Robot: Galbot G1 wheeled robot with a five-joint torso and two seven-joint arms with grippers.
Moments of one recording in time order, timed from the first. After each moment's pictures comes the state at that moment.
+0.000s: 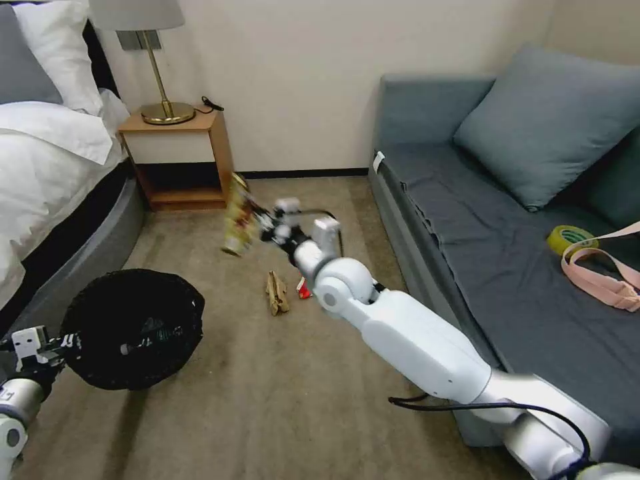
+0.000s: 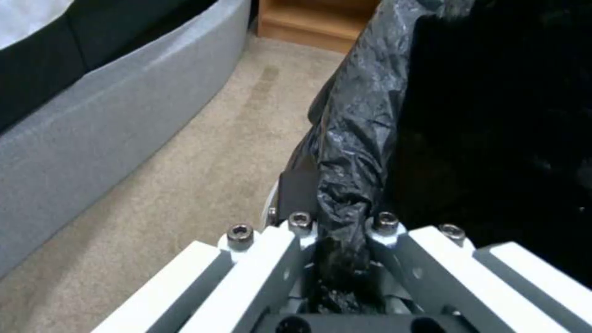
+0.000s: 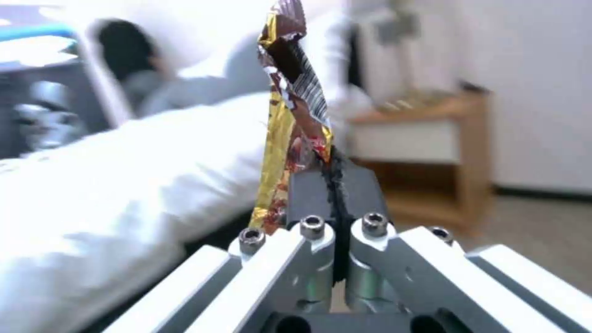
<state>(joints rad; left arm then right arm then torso) 1.50 -1.11 -1.09 -1.79 -0.66 0.38 0.16 -0.31 1.32 -0.47 1.69 0.98 -0.11 0.27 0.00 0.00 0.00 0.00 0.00</state>
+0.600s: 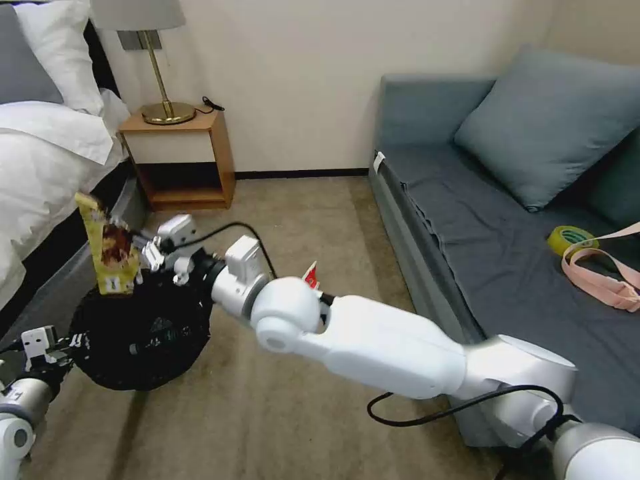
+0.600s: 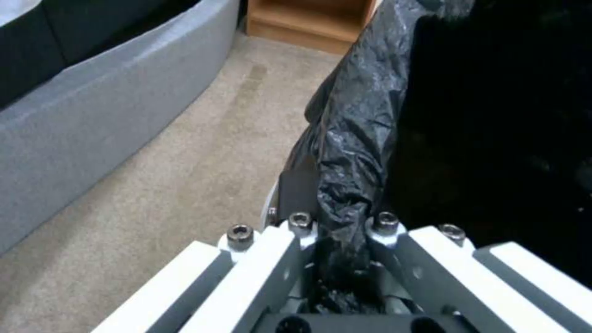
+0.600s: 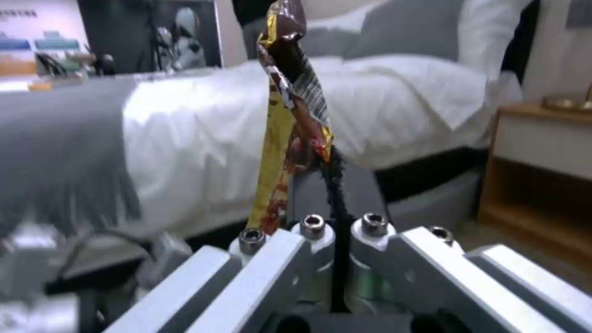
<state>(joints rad) 1.50 -1.12 -1.08 -1.80 -0.68 0.38 0.15 -0.23 1.42 -0.77 1.67 0.88 -0.07 0.20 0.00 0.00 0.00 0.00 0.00</state>
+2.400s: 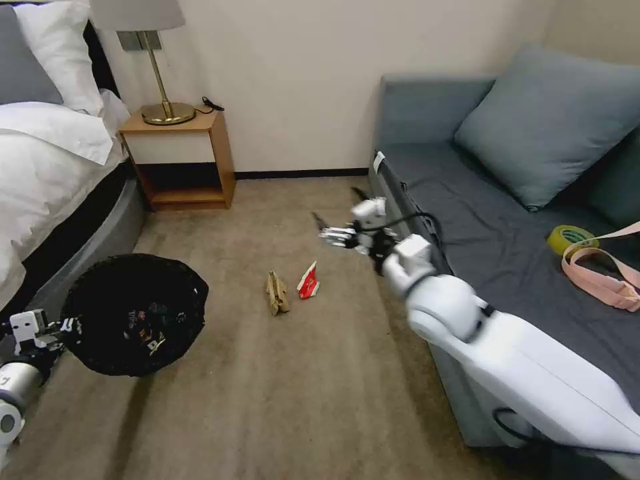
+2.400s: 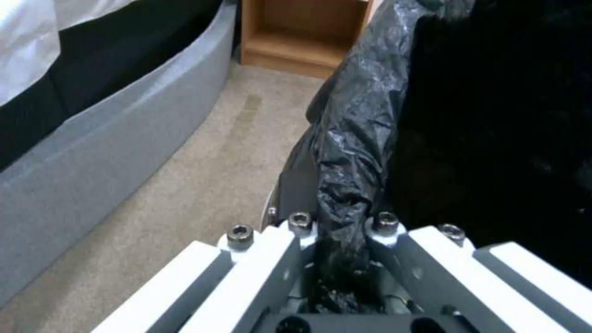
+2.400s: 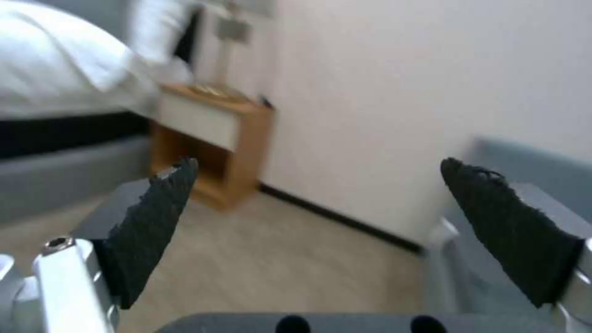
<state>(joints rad) 1.47 -1.05 -1.08 -1.82 -0.72 0.39 0.14 -0.76 0.80 -0.07 2.09 0.55 -0.23 0.31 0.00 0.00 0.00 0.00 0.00</state>
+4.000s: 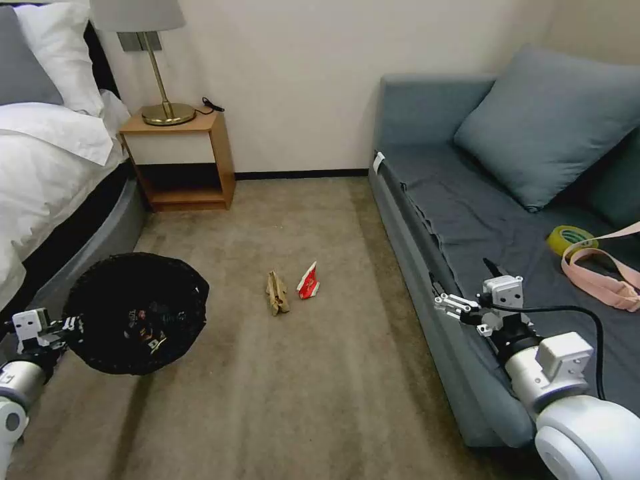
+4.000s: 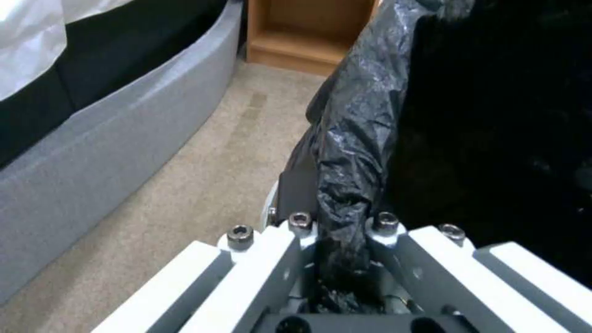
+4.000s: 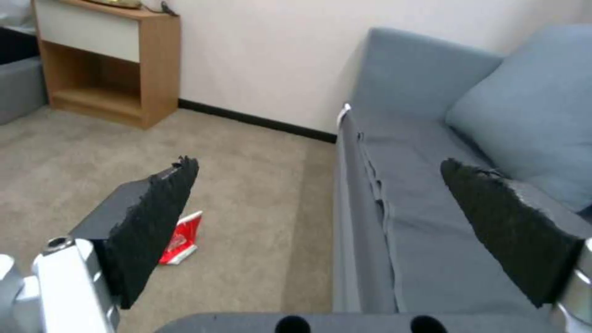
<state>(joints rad) 1.46 -1.08 -1.08 -1.82 -0.69 0.39 0.14 -1.58 0.94 0.61 2.41 0.41 -0.34 0.19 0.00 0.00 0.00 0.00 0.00</state>
